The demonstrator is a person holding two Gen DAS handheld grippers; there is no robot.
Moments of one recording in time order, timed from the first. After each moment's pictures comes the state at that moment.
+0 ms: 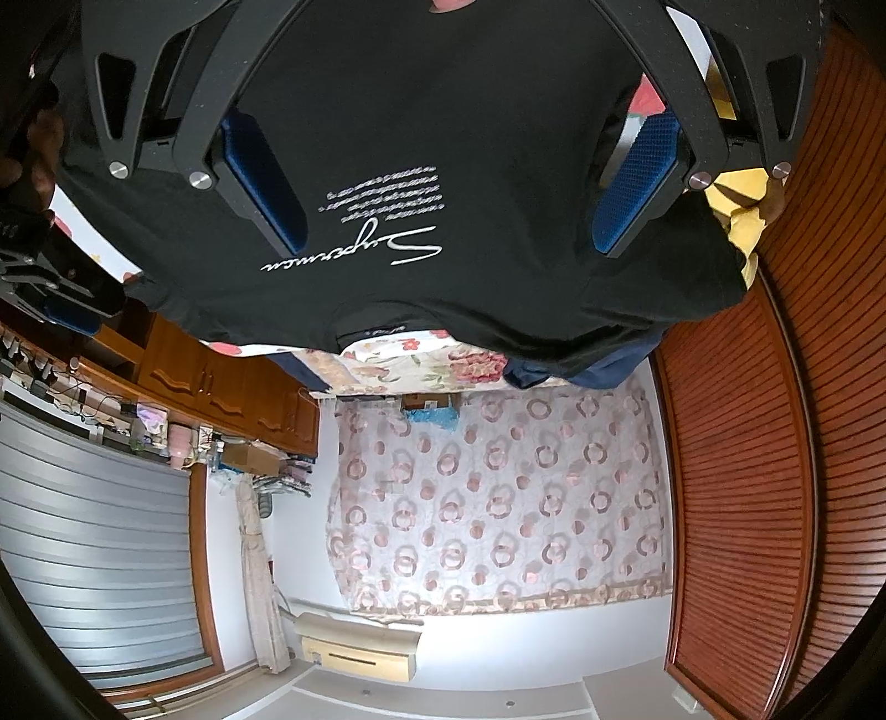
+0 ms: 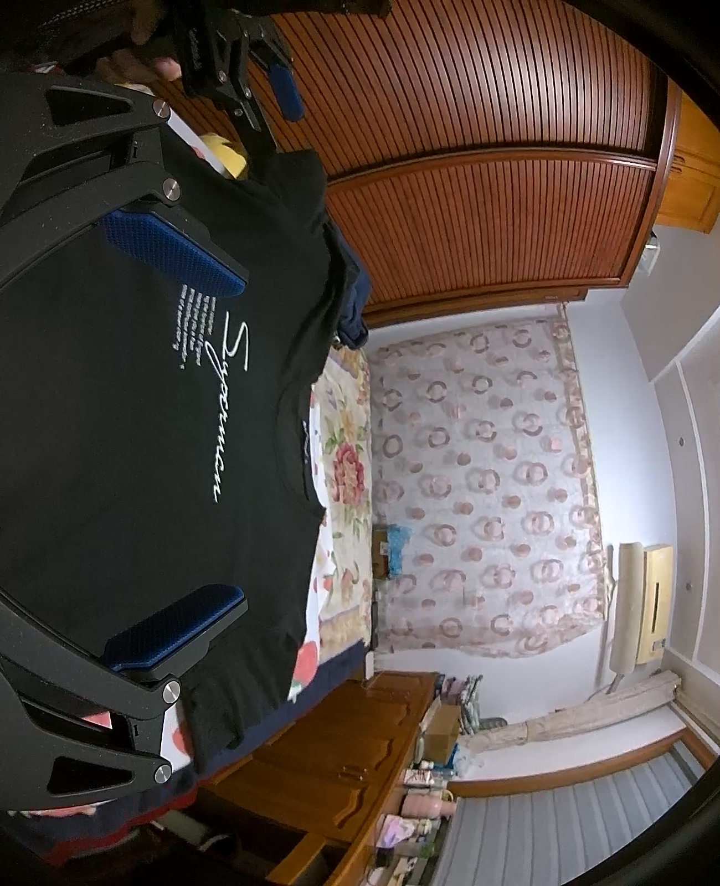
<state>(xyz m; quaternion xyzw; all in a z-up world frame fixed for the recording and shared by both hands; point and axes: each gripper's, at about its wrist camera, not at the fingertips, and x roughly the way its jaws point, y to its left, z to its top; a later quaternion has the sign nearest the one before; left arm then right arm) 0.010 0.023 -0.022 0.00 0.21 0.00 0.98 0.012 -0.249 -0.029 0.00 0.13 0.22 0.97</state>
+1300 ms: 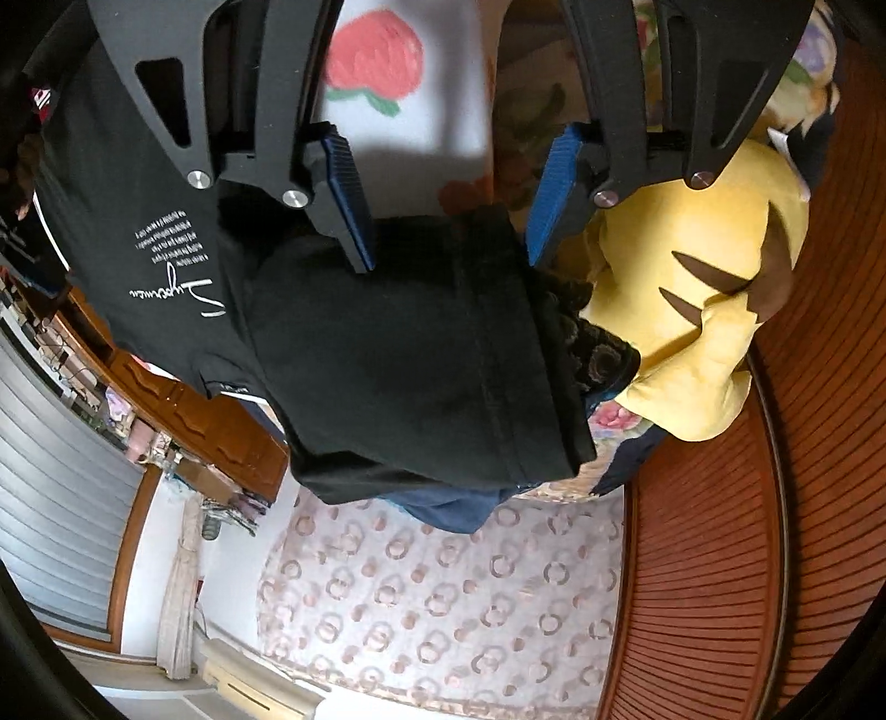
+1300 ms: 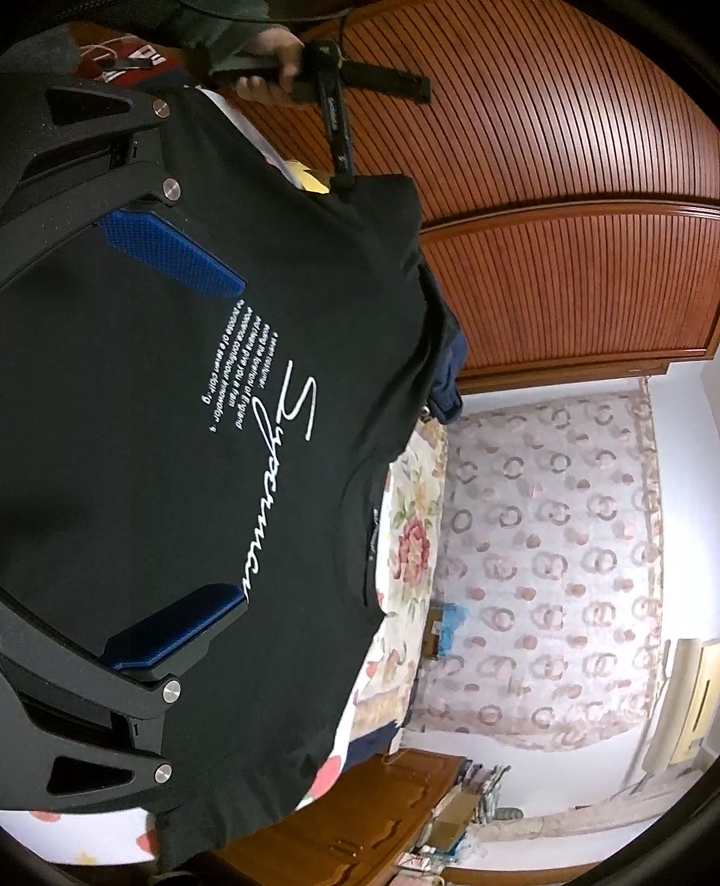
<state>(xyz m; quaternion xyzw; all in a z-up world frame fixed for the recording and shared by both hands) 0.077 0.223 -0.095 -0.11 0.32 -0.01 0.94 0.084 -0.221 -0.038 -0.06 0.21 0.31 0.93</state>
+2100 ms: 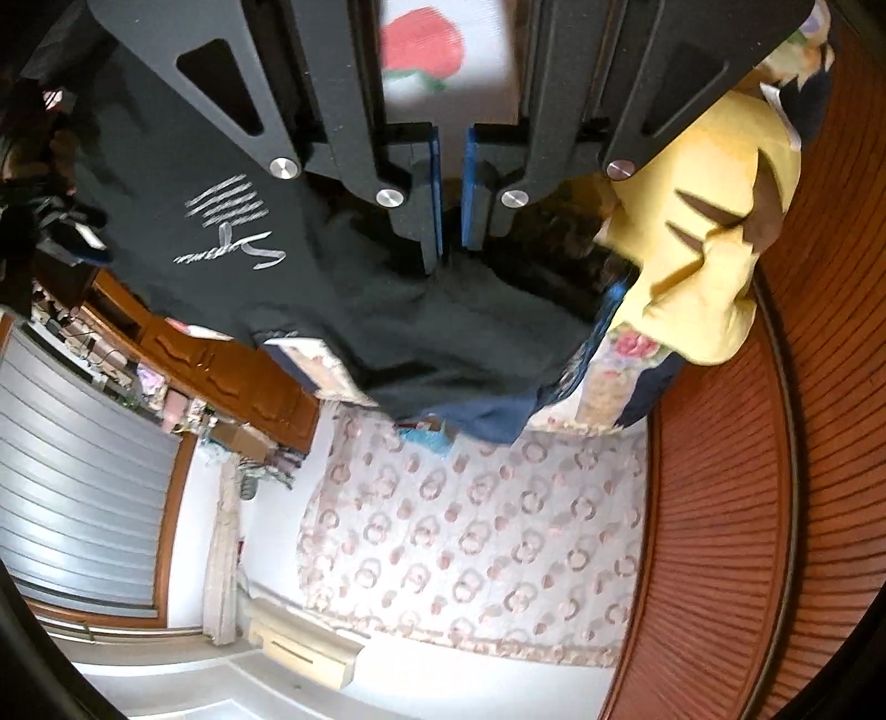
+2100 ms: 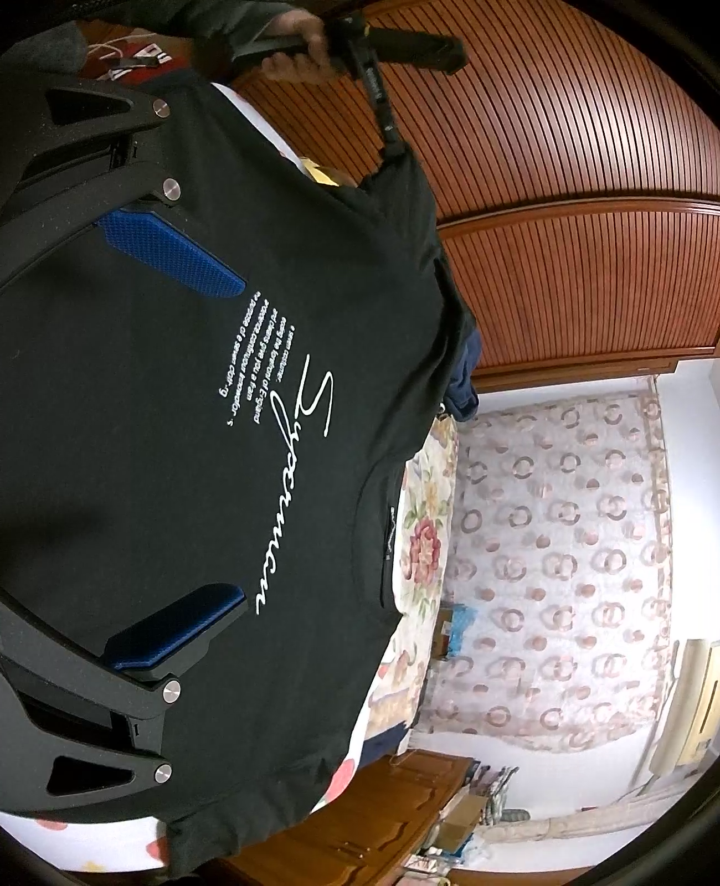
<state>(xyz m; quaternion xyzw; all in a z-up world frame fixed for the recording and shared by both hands) 0.049 0.209 -0.040 -0.09 0.24 -0.04 0.97 0.088 -0.220 -0.039 -0.07 0.22 0.31 0.92</state>
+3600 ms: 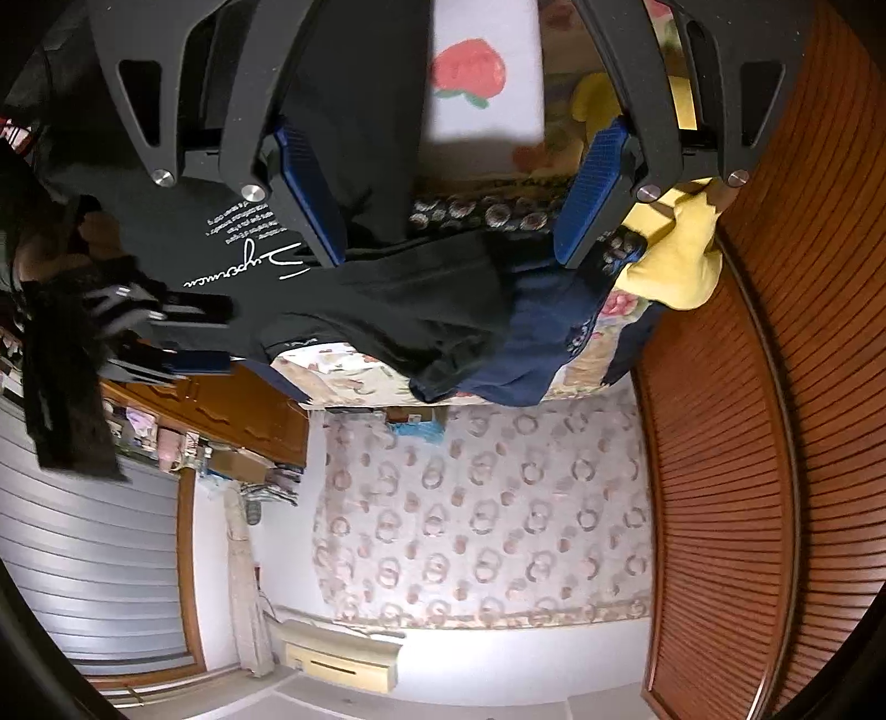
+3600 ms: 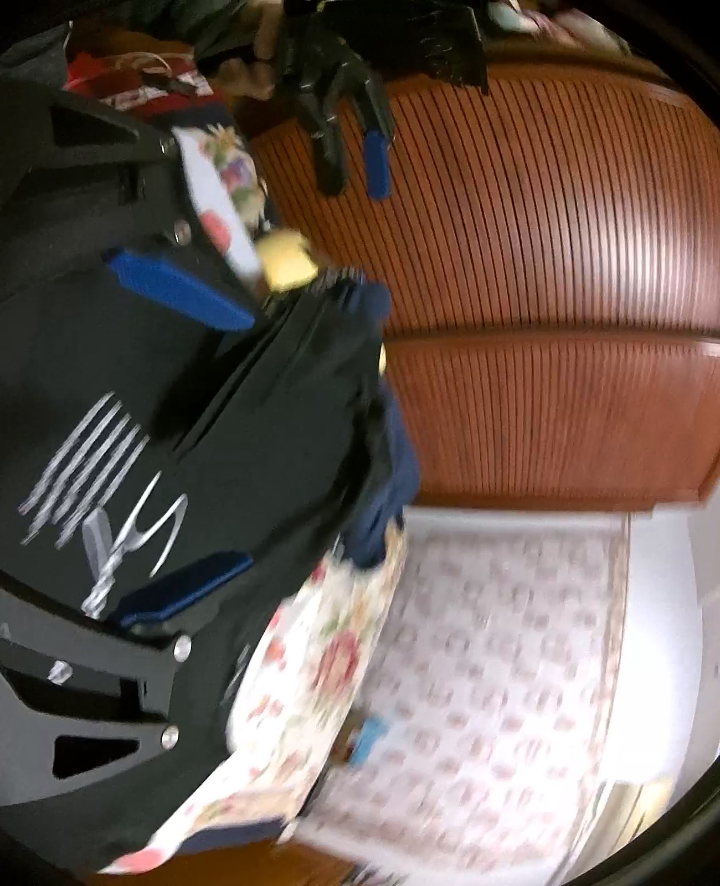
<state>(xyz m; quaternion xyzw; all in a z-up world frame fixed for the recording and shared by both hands) 0.014 0.147 -0.015 0.00 0.23 0.00 0.97 0.089 -0.064 0.016 -0.15 0.15 0.46 0.86</state>
